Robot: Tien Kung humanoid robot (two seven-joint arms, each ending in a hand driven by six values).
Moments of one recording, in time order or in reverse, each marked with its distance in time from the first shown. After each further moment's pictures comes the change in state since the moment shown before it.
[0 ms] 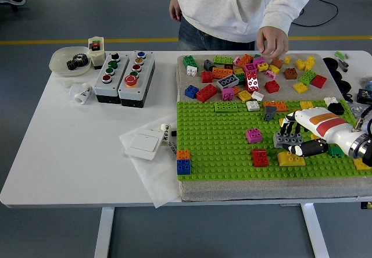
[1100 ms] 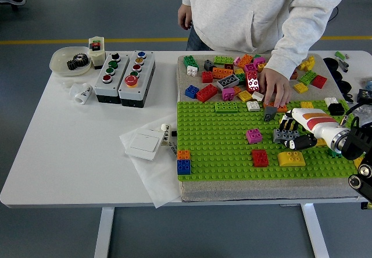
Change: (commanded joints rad) left arm 0.005 -0.004 0.003 0.000 -0.009 0.002 0.002; right arm 0.058 0.206 0.004 -0.248 0.005 0.021 -0.133
